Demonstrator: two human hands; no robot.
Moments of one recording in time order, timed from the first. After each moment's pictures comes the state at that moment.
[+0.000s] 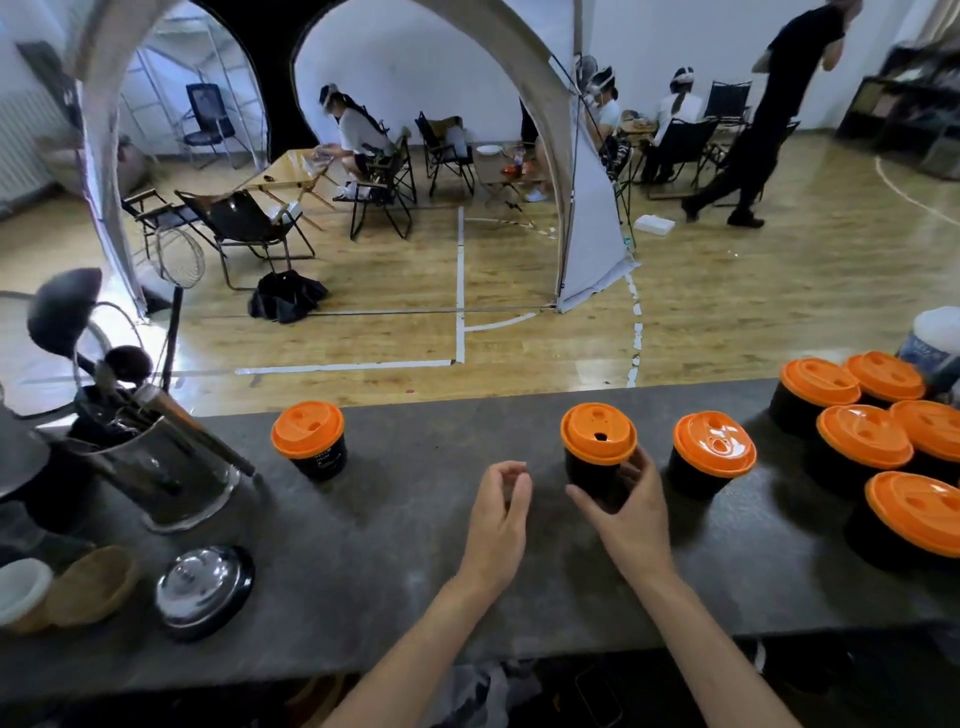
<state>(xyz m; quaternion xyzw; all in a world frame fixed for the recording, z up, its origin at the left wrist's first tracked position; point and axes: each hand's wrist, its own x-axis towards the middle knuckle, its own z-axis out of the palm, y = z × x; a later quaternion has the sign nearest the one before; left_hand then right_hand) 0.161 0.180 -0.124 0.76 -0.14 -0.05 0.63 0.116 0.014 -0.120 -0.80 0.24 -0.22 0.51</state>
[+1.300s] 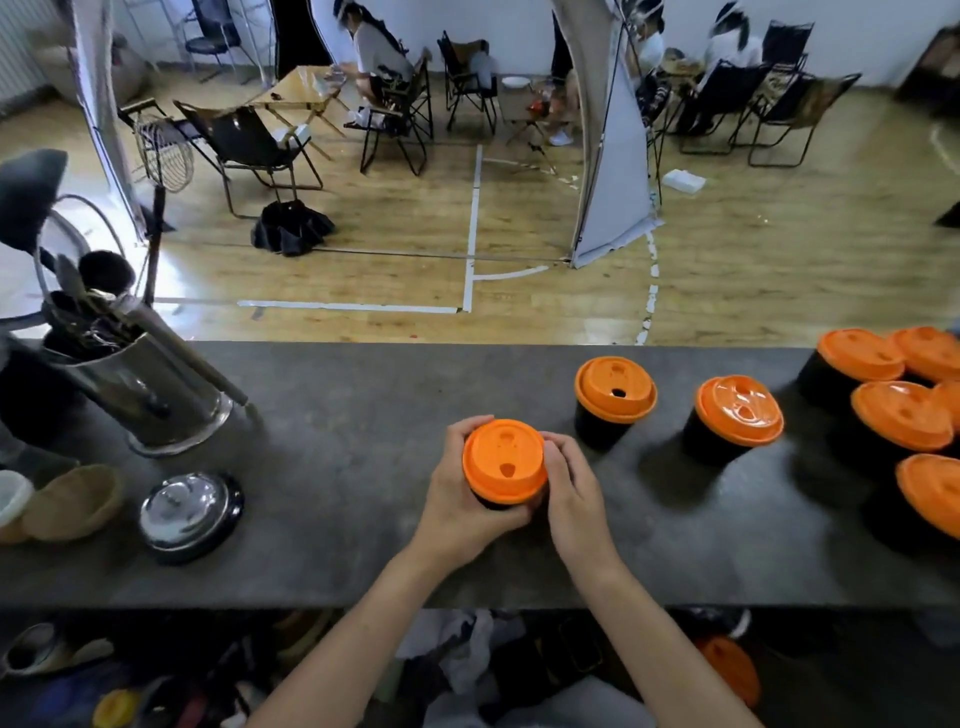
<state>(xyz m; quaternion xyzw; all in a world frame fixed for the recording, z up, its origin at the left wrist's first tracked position) 0.147 0.232 -0.126 0.79 -0.19 0.01 0.59 0.108 0.093 -0.101 -0.72 0.14 -0.12 0.67</state>
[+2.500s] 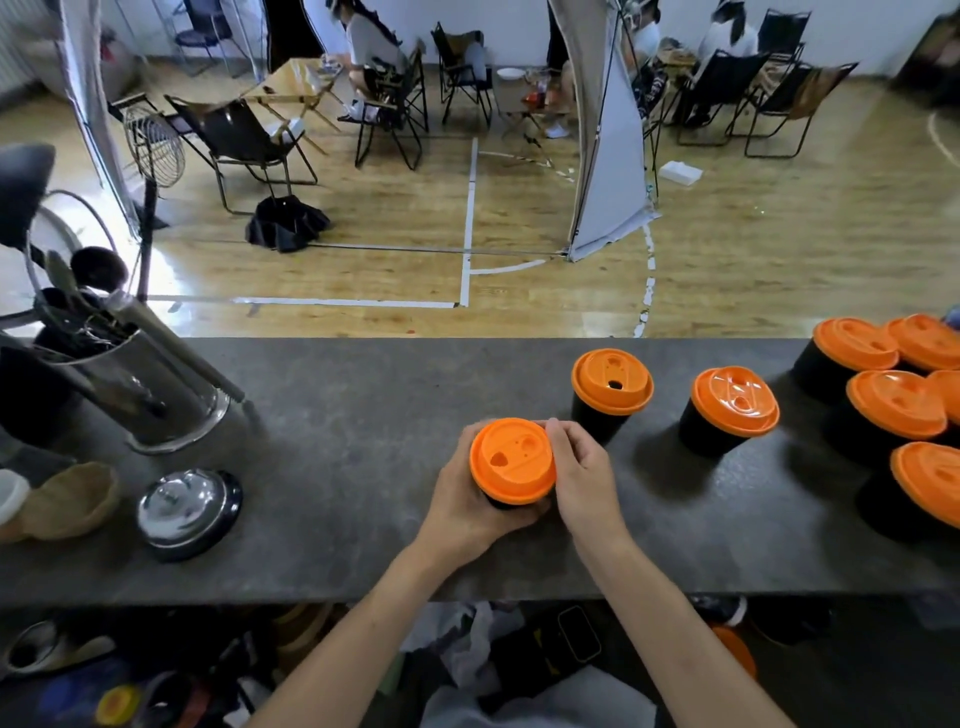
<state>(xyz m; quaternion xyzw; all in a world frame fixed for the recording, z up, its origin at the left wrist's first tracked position) 0.144 0.225 -0.125 0.77 -0.20 -0.01 0.60 0.118 0.087 -0.091 -0.70 0.19 -0.14 0.68</state>
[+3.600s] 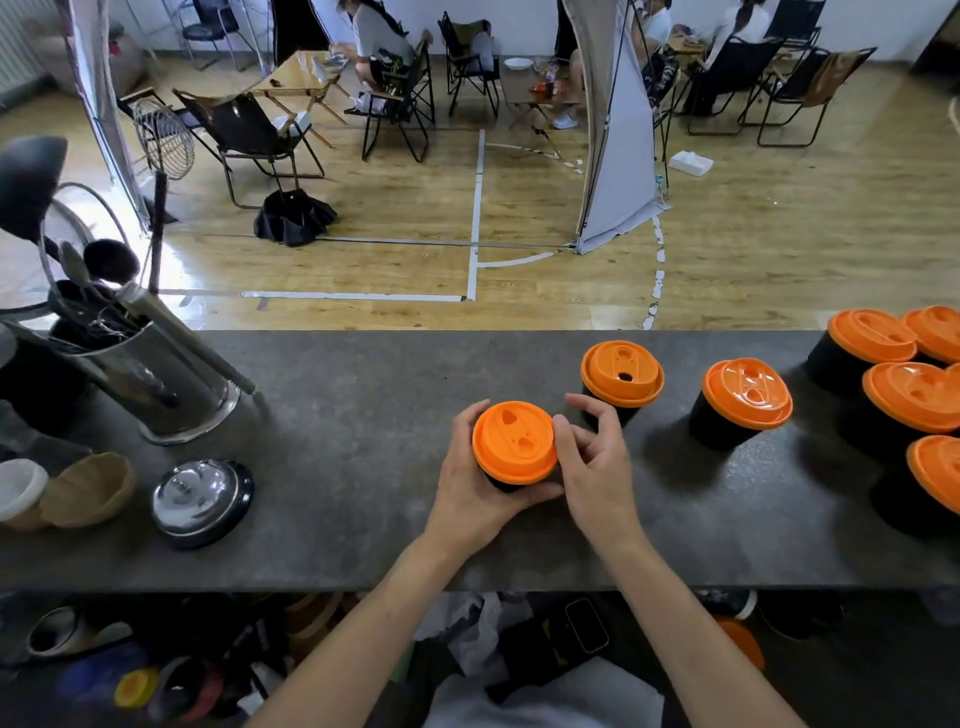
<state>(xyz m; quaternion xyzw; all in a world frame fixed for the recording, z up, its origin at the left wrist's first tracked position) 0.139 0.224 -0.117 0.78 -0.16 -0.02 0.61 0.106 0.084 -0.083 -0.72 0.12 -0.16 0.66</state>
